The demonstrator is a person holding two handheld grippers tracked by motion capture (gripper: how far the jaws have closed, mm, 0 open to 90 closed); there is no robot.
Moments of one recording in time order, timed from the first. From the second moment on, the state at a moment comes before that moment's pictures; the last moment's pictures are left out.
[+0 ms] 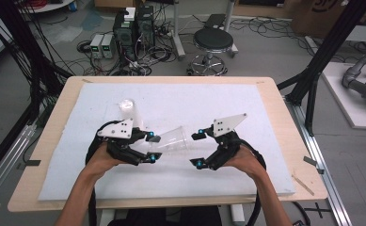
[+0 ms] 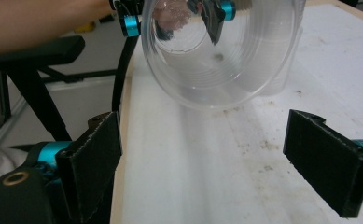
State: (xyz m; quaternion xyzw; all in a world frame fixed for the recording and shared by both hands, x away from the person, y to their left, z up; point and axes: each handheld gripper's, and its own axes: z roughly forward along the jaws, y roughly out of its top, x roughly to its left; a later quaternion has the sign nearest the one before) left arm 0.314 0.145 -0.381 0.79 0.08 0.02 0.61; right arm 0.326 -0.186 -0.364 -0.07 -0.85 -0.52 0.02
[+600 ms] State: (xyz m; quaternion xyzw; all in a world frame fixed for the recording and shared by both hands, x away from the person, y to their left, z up) left arm 0.312 0.137 -0.394 0.75 0.07 0.01 0.66; right arm 0.325 -0.181 -0.382 -0.07 -0.80 -0.59 0.05
